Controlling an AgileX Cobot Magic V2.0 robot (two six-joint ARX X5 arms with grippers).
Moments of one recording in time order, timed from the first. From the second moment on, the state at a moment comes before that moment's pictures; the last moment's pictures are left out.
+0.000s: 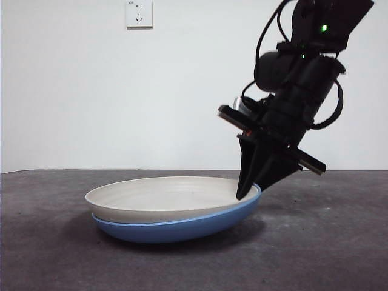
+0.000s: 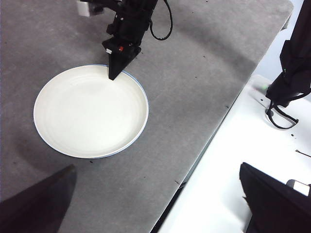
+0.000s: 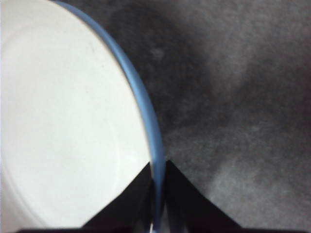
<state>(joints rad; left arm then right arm) -0.59 0.69 1.17 -1.14 0.39 0.15 0.41 1.87 1.26 -0.64 -0.47 0.27</state>
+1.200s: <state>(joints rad) -0.62 0.69 1.17 -1.14 0.39 0.10 0.51 1.16 1.26 -1.15 -0.21 0.21</state>
